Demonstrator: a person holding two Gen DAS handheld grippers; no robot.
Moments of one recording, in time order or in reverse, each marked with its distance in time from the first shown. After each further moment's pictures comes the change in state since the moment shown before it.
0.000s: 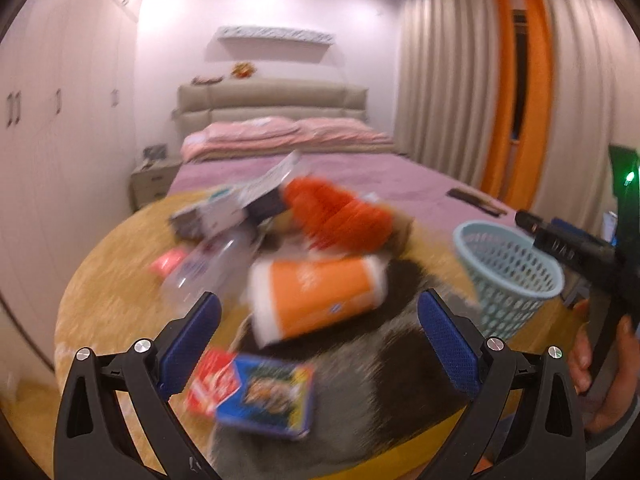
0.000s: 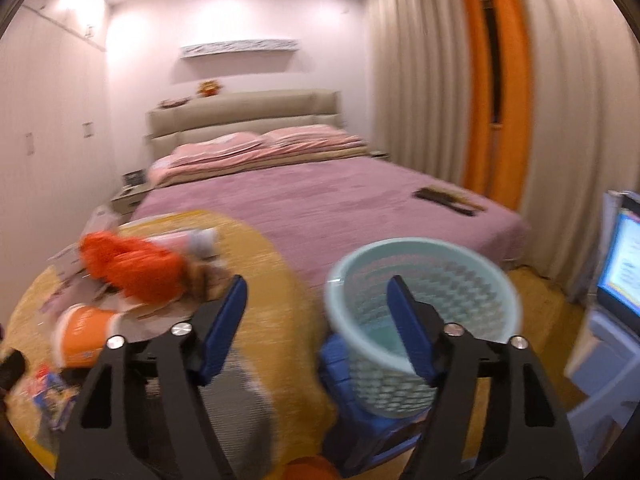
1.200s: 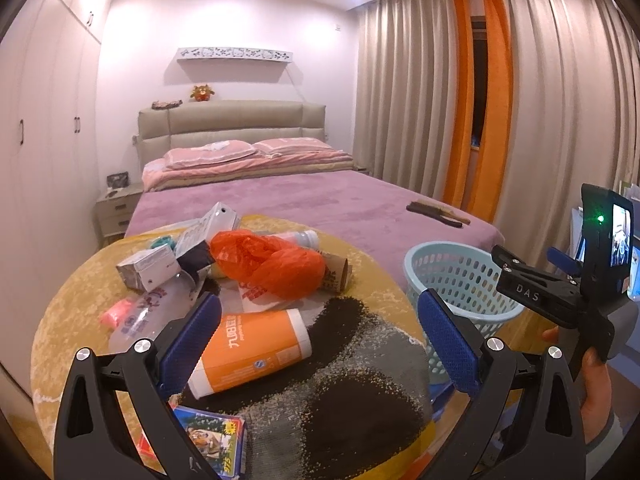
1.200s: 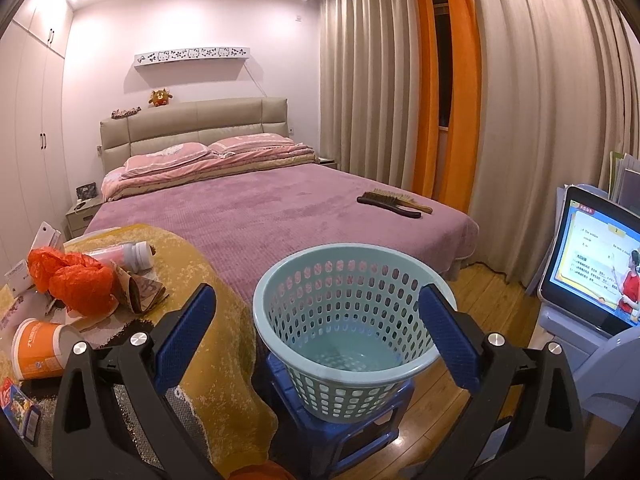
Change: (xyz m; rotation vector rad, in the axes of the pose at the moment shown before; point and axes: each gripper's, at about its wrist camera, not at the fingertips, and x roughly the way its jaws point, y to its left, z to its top) left arm 0.001 -0.053 0.038 0.083 -0.083 -0.149; right arm -0.008 -0.044 -0.004 0.051 -0.048 -0.235
